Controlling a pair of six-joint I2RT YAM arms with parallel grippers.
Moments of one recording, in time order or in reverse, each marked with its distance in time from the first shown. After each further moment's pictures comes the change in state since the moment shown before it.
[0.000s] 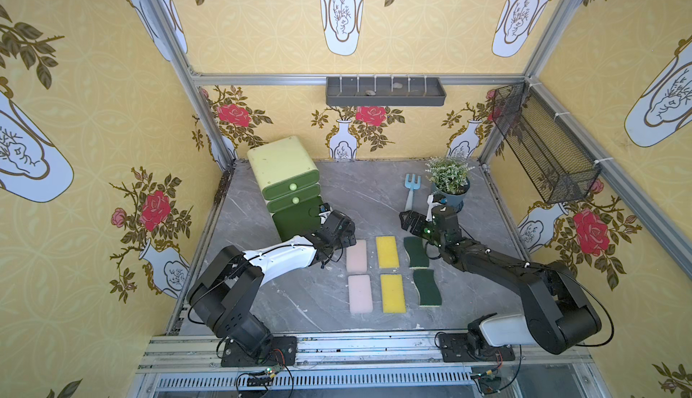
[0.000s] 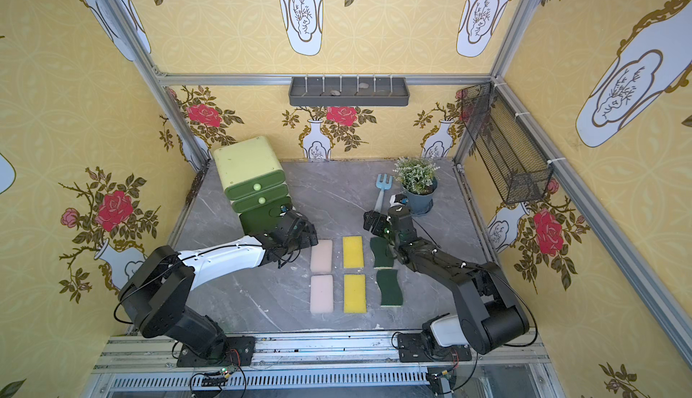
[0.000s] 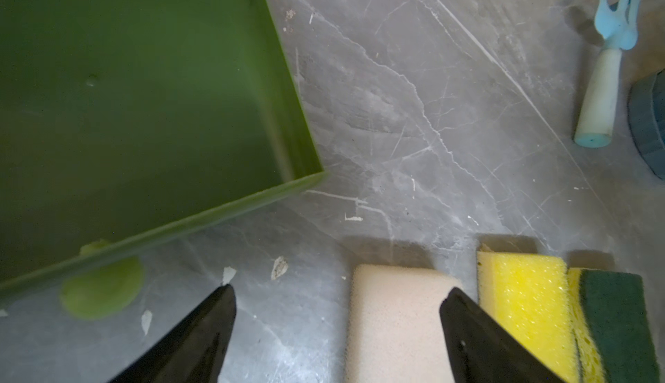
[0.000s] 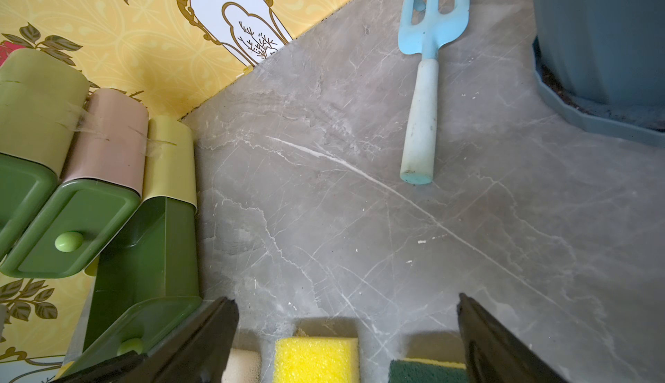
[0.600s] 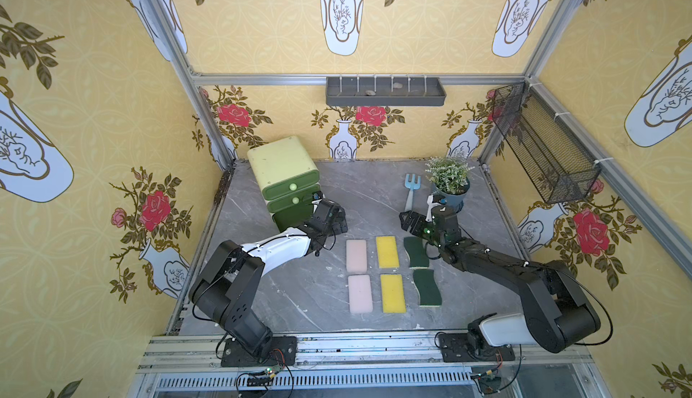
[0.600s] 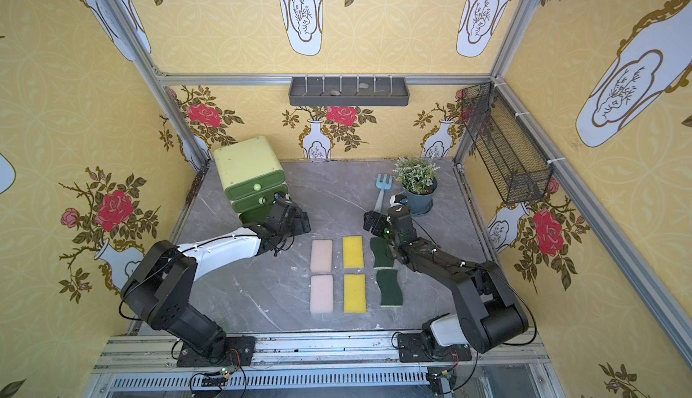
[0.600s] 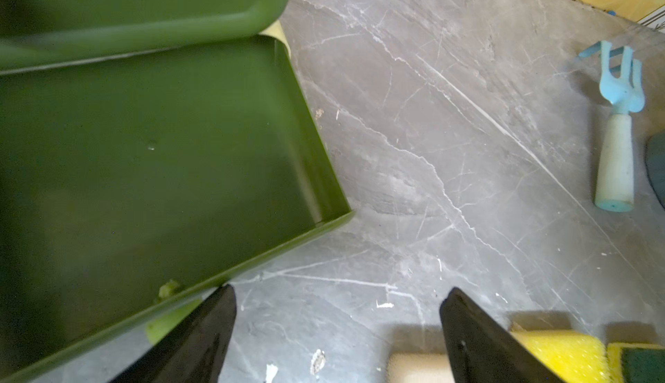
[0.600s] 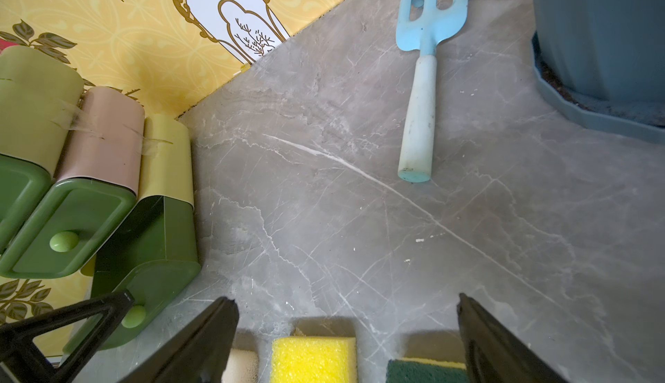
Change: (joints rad) left arm 0.120 0.028 0.035 0.087 -0.015 0.167; right arm -0.001 0.008 0.000 0.001 0.000 0.000
